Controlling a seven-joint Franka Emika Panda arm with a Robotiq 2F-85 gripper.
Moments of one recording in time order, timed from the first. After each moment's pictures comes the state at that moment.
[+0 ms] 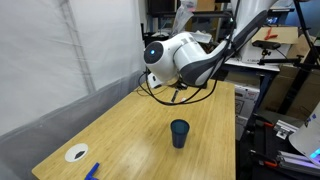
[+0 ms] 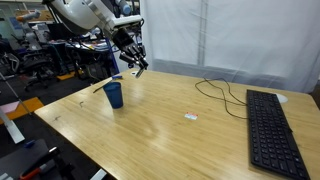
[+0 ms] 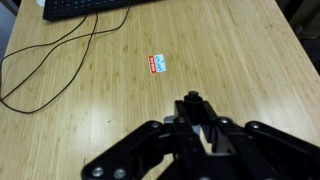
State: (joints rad) arm 0.27 0.45 0.20 -1.84 -0.87 1.84 -0.70
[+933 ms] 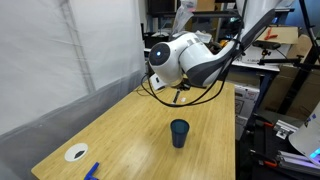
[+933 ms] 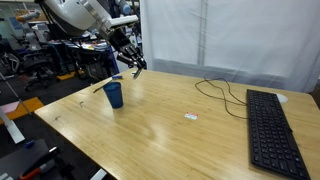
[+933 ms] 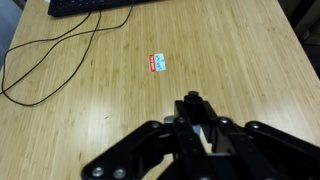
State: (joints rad) arm 0.27 0.41 0.21 -1.90 -0.89 1.87 -0.69
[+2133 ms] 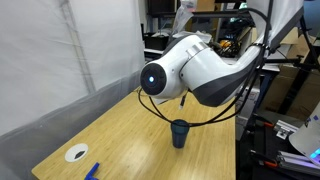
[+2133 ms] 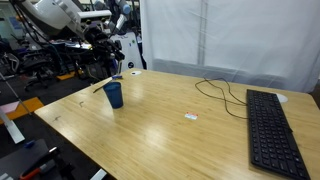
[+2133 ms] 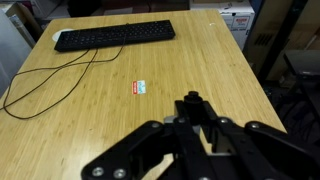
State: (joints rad) arm 0.42 0.44 0.29 -1.83 -0.93 1.50 -0.61
